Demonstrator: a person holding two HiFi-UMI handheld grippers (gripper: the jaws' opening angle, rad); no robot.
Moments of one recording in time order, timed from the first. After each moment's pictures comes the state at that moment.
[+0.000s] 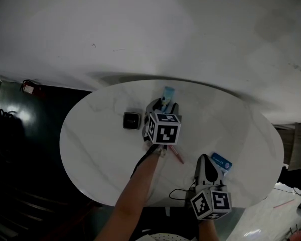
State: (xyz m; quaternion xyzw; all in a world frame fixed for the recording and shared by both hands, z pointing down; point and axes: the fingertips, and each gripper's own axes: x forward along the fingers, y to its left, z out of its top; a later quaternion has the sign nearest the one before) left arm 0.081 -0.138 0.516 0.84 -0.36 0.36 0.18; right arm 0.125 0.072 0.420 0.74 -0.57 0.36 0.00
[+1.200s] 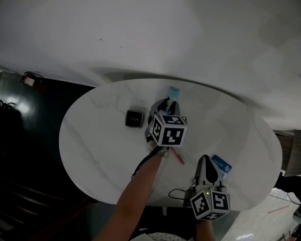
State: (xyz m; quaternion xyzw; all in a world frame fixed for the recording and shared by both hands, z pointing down) left arm 0.075 -0.142 0.511 0.83 -0.39 0.36 0.17; right arm 0.125 0.069 0.425 0.74 -0.57 0.36 0.01
